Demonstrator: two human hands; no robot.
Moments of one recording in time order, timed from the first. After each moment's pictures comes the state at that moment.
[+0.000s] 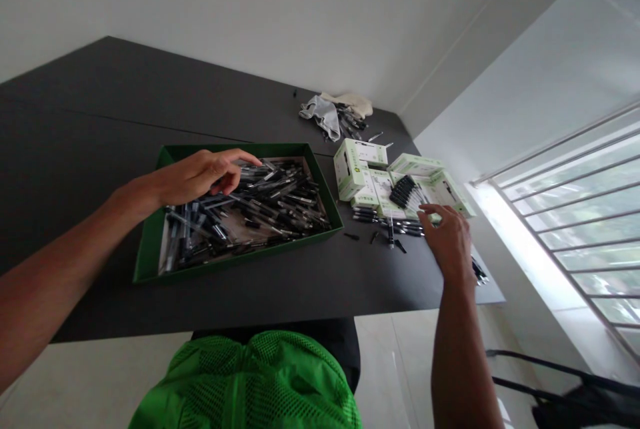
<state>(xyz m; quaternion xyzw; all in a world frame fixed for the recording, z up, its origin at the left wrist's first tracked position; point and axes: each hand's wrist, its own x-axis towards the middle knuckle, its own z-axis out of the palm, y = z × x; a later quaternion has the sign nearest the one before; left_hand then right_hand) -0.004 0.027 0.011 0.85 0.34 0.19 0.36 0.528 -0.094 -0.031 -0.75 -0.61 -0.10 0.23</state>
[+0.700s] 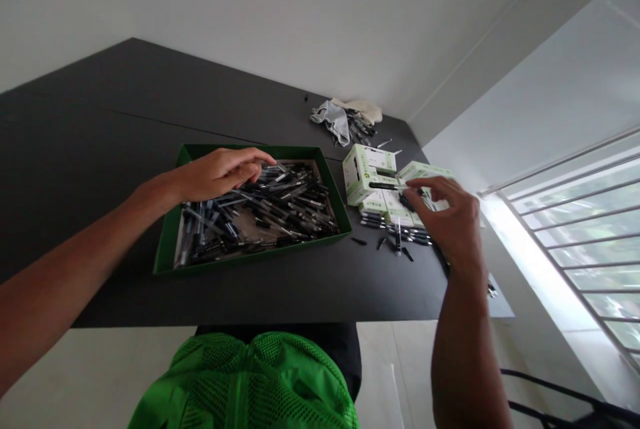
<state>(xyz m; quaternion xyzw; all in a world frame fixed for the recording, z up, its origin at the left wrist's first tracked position) -0.003 0.029 0.009 0.86 0.33 0.23 0.31 0.429 -0.071 0.050 -0.61 -0.72 -0.08 0.33</state>
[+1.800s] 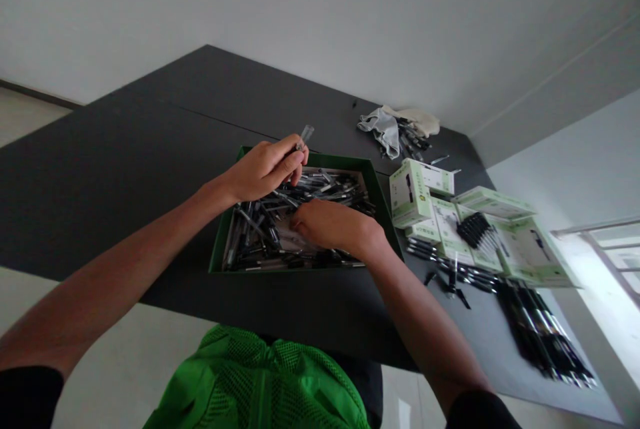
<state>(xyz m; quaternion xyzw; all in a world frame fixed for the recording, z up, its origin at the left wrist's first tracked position) -0.004 0.023 0.012 0.82 0.33 0.39 0.26 0.182 -0.006 0.043 -0.33 -0.90 0.22 -0.19</state>
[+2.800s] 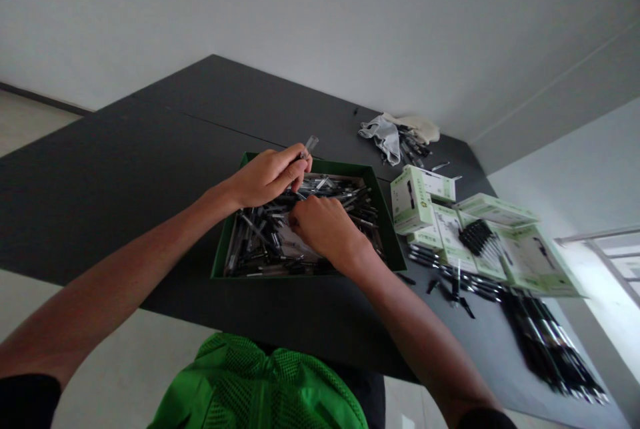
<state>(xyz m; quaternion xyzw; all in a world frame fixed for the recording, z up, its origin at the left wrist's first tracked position) -0.003 0.023 0.013 0.83 0.33 0.38 0.25 0.171 -0.019 0.043 -0.41 -0.90 0.05 -0.12</state>
